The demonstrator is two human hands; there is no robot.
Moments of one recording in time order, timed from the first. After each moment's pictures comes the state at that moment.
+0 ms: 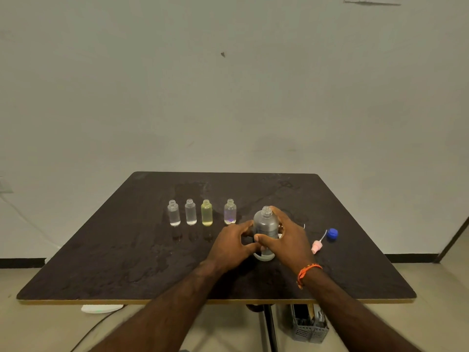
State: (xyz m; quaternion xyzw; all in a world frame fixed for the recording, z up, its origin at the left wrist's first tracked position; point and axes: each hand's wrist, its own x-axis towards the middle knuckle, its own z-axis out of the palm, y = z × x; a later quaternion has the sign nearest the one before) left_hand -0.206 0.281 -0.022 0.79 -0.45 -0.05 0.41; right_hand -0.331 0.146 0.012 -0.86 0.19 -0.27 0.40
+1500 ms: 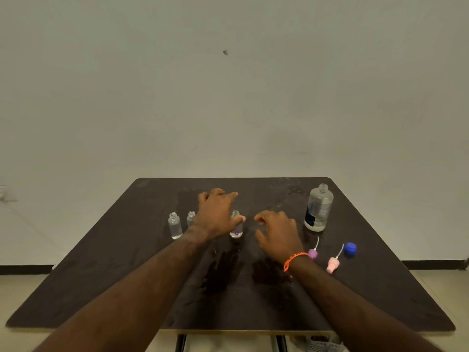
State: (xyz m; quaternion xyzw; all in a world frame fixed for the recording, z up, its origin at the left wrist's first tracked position) left_hand -0.099 0.261 0.038 0.89 -0.41 0.13 0.14; right_hand -0.242 0.116 0.007 -0.95 0.16 -0.23 0.16
